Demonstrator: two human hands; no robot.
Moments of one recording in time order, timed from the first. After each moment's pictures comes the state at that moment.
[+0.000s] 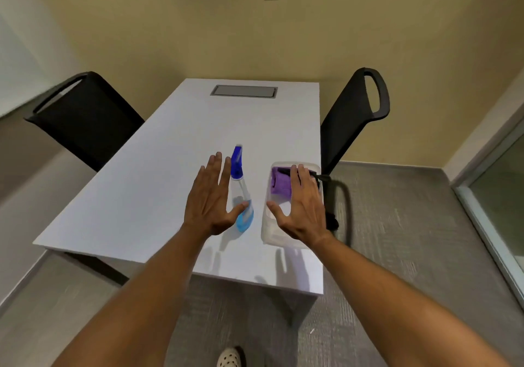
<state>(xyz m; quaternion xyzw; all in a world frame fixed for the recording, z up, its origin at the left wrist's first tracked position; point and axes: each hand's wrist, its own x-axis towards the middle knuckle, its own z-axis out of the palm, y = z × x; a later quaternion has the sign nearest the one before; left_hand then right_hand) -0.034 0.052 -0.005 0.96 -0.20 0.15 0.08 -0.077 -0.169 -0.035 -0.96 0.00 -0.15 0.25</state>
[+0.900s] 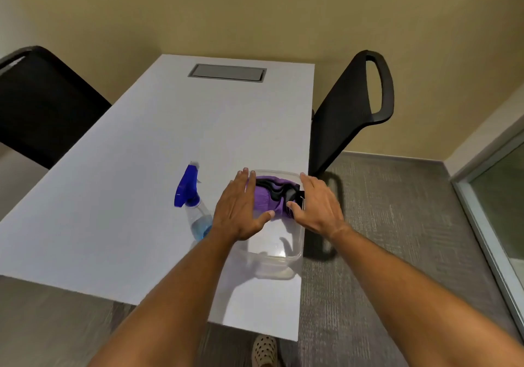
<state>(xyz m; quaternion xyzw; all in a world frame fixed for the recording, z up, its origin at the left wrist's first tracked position) 0.054 -0.093 -0.064 0.97 -0.18 -0.04 0.13 0.033 -0.301 -0.064 -0.98 0.00 -0.02 0.18</state>
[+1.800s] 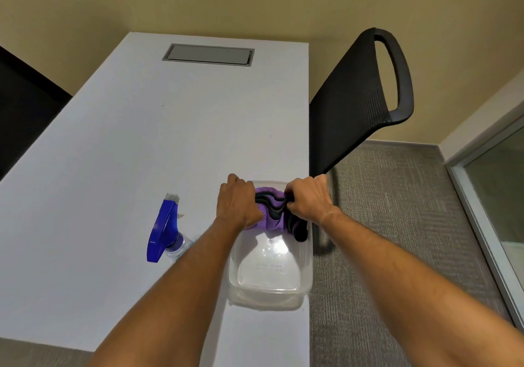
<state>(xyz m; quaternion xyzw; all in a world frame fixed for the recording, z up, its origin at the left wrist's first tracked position) 0.157 -0.120 -0.089 0.98 -0.16 -0.08 0.04 0.134 -0.292 -0.084 -0.99 -0.01 0.09 0.04</state>
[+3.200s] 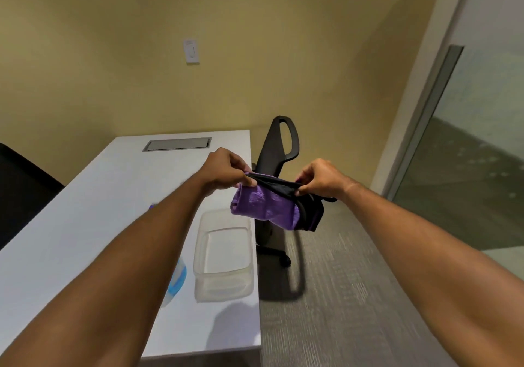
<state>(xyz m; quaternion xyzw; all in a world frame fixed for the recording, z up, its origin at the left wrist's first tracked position) 0.003 -0.171 0.163 0.87 -0.23 -0.11 0.42 -0.068 -0.417 0.124 -0.94 0.08 -0.01 0.34</state>
